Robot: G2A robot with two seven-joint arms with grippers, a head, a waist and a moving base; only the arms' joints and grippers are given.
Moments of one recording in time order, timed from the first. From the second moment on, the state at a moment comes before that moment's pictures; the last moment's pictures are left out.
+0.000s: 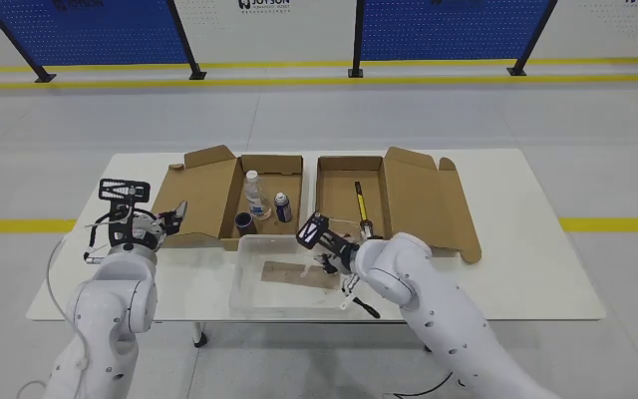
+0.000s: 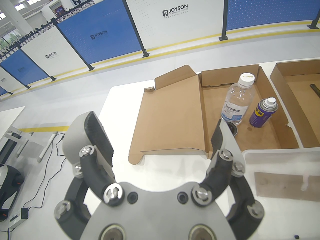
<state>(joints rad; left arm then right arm) 1.52 -1.13 -1.67 -2.03 1.43 0.11 -0.64 -0.98 -1.36 0.86 -1.61 -1.19 -0.28 1.05</state>
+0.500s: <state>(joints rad) 1.52 -1.13 -1.67 -2.03 1.43 0.11 -0.64 -0.82 -1.43 0.69 -1.26 -1.23 -0.29 1.00</state>
